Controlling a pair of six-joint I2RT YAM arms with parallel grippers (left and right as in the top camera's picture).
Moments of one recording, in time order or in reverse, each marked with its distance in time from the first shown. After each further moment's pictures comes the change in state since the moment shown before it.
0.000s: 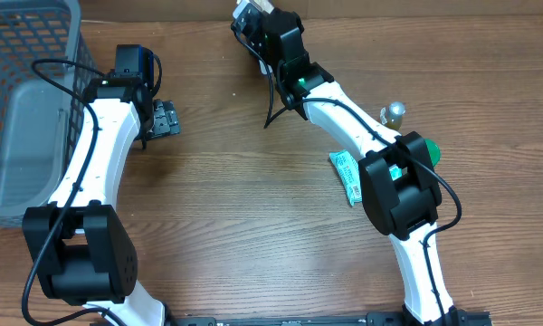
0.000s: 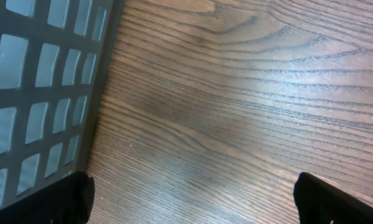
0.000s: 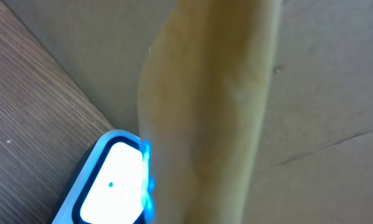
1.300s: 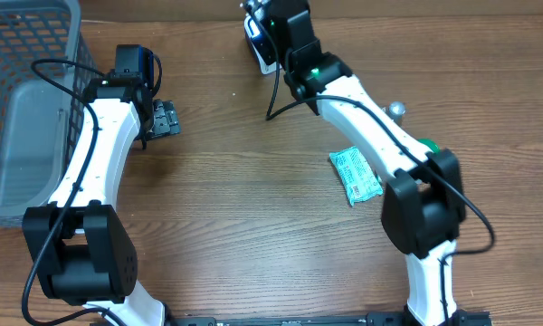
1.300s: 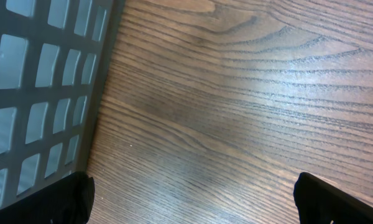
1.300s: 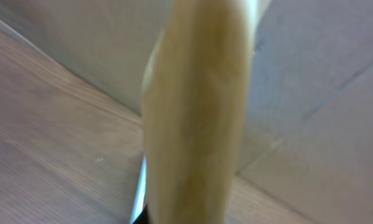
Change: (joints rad) left arm 0.000 0.000 0.000 0.000 0.000 0.000; right arm 0.001 -0.180 0.000 -0.296 -0.095 0.445
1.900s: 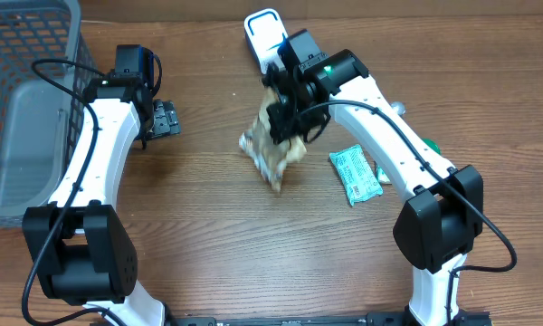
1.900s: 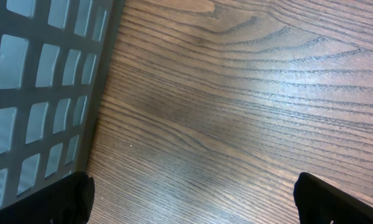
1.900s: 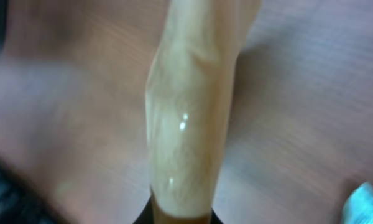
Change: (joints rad) left arm 0.000 0.000 0.000 0.000 0.000 0.000; right arm 0.005 -0.092 0.003 -1.024 -0.544 0.332
